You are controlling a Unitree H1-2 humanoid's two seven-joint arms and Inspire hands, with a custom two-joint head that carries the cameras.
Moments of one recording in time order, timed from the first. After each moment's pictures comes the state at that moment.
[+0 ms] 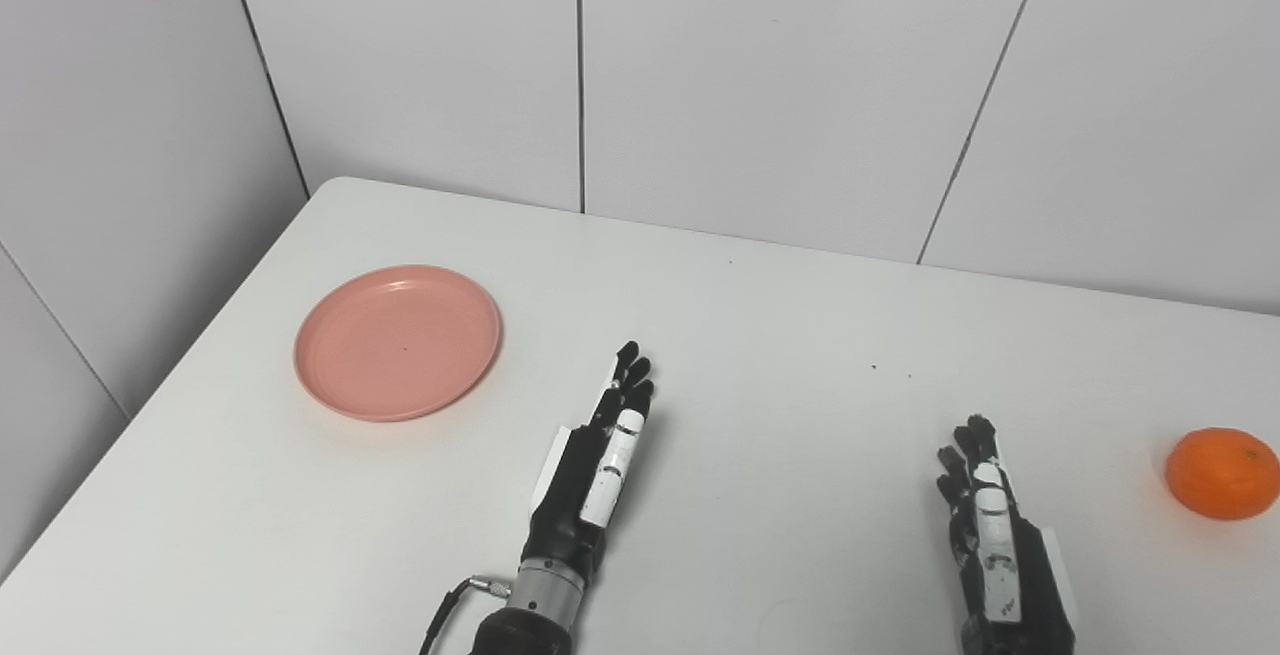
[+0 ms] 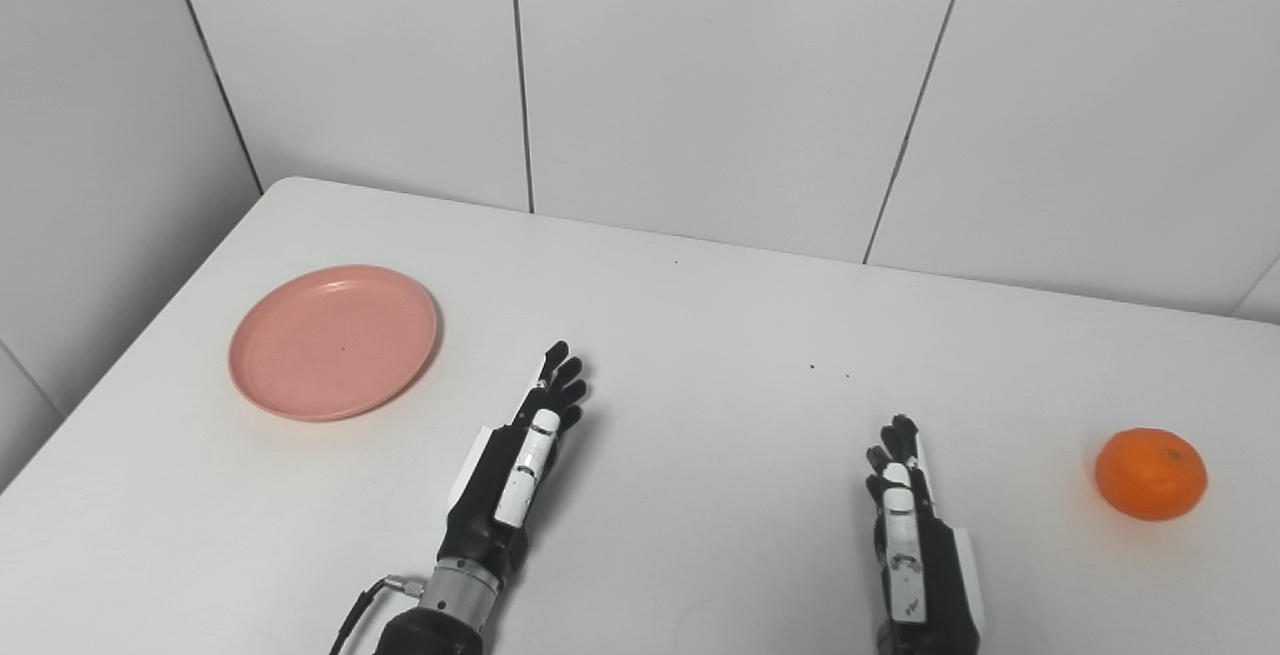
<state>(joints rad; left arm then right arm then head) 0.01 -0.10 -0.15 -0.08 0.07 -0.01 0.00 0.07 0.03 0.05 -0.19 0.07 0.05 0.01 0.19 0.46</state>
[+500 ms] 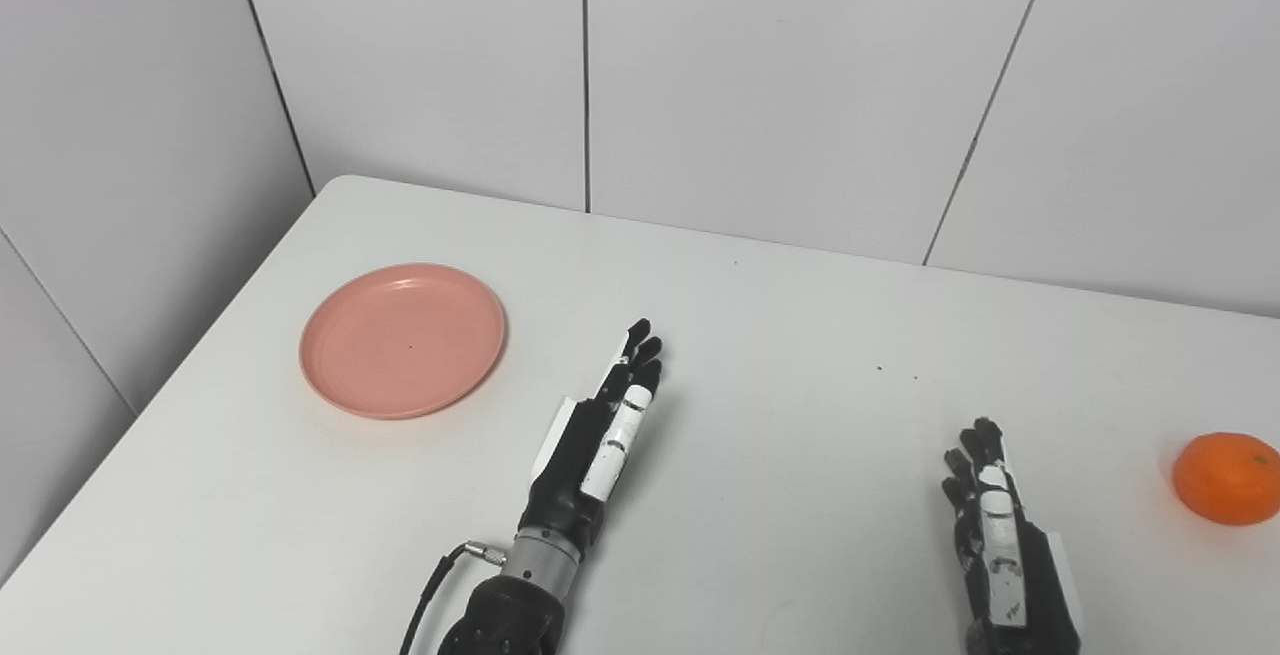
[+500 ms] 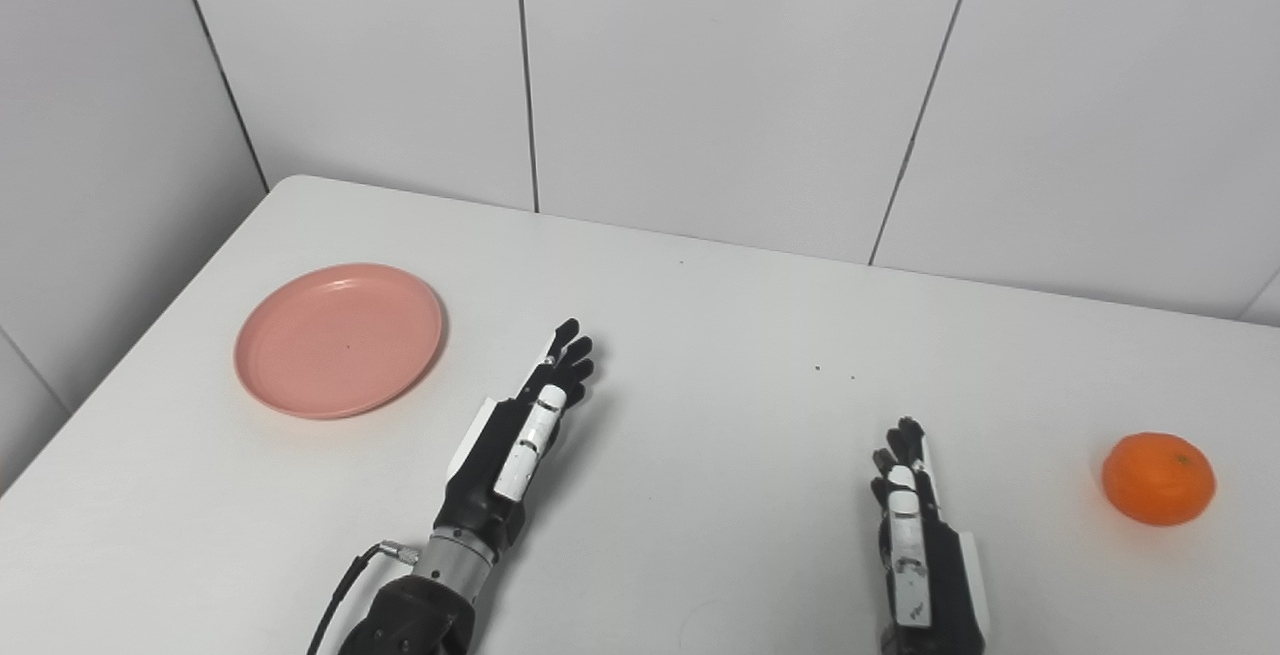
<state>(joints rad) -0.04 -0.05 -0.15 -0.16 0.06 0.07 -0.04 0.07 0.03 0.05 -0.19 0.06 0.05 0.02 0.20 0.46</state>
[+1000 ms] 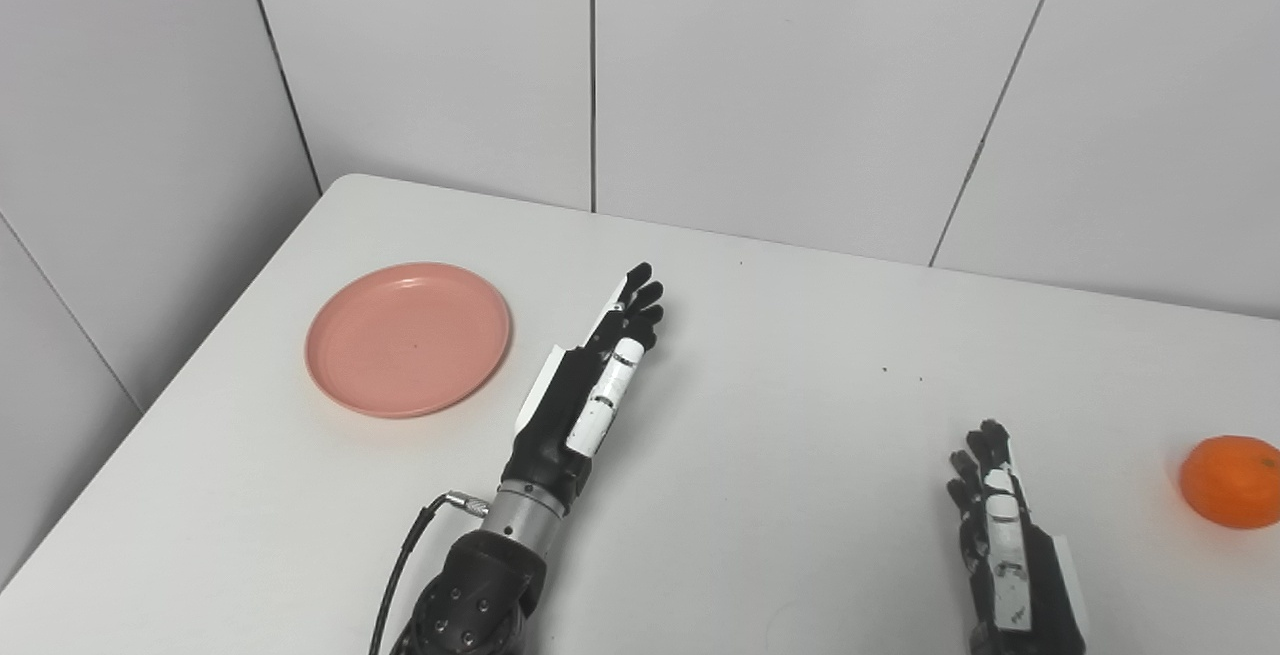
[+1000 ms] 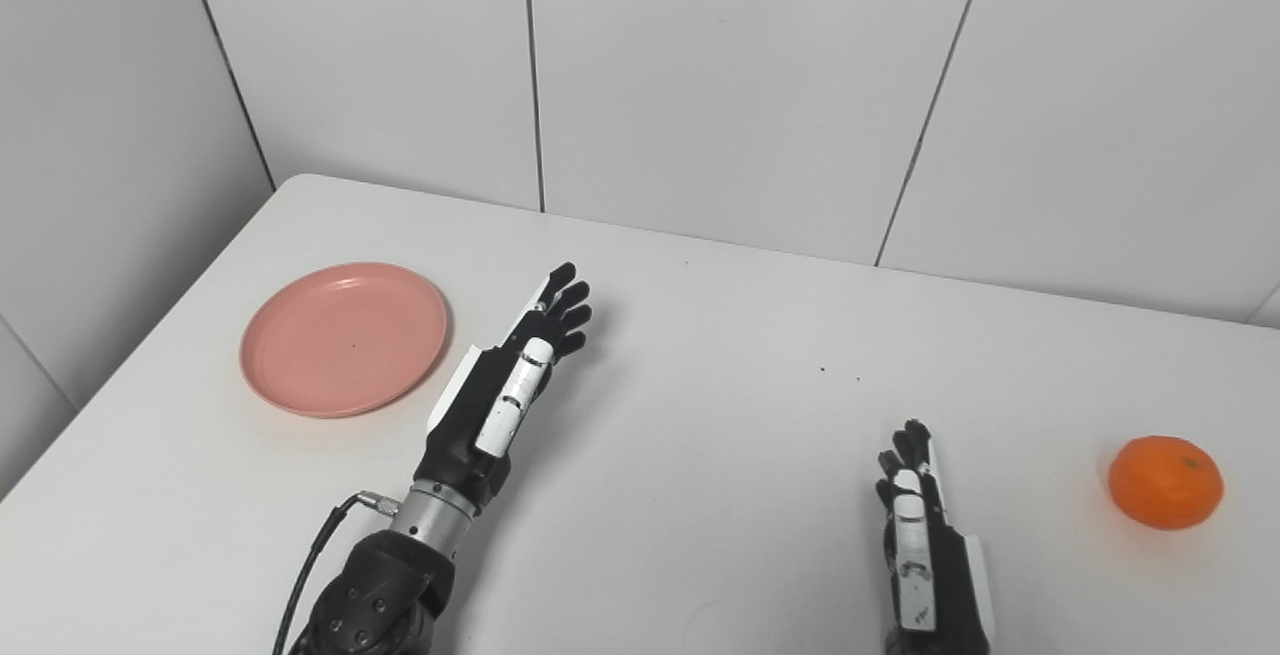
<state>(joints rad) -0.10 -0.01 -0.11 -0.24 0.06 0.10 -0.05 0.07 0.03 0.05 -0.18 0.06 0.03 0.02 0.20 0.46</state>
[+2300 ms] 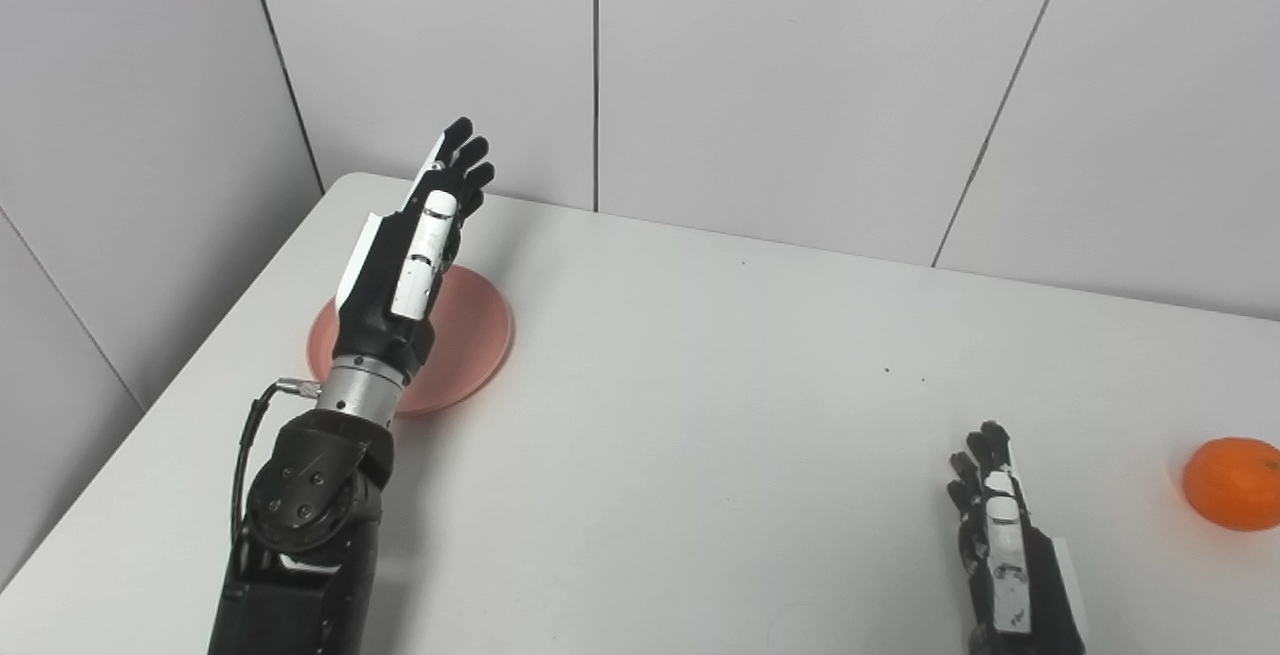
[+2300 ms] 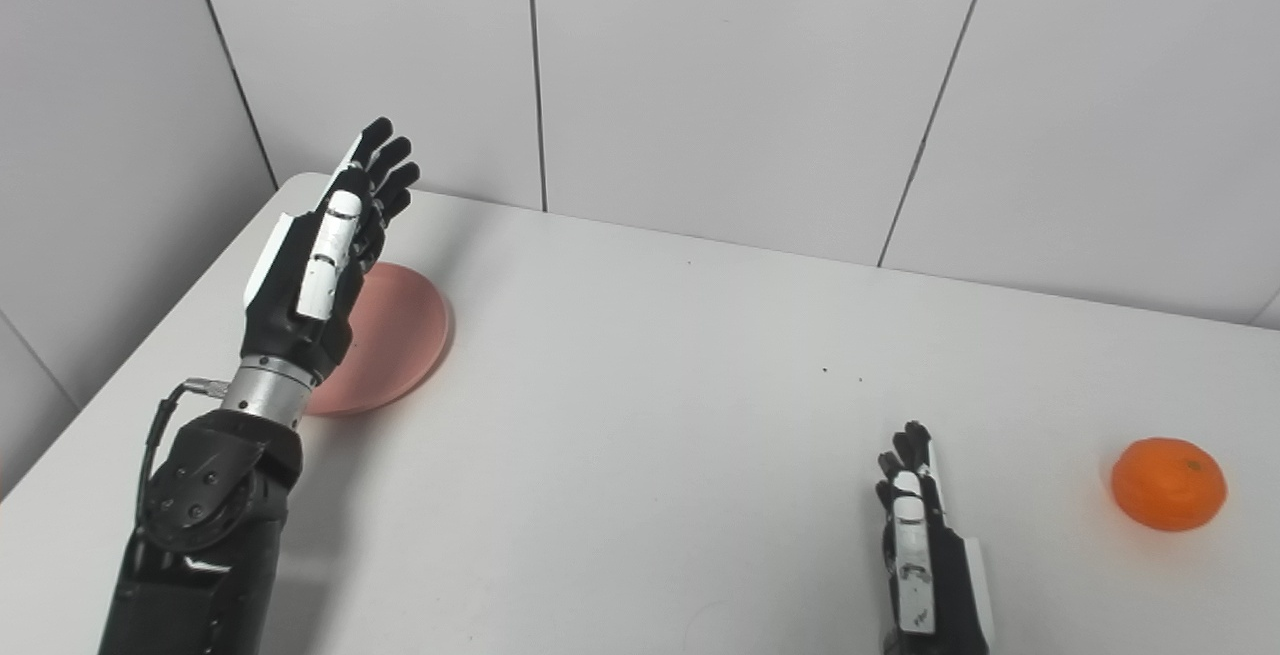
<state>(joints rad) -0.24 0.20 0.19 -0.34 -0.10 0.21 -0.07 0.07 0.04 0.05 -0.19 0.07 0.03 0.02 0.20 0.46</state>
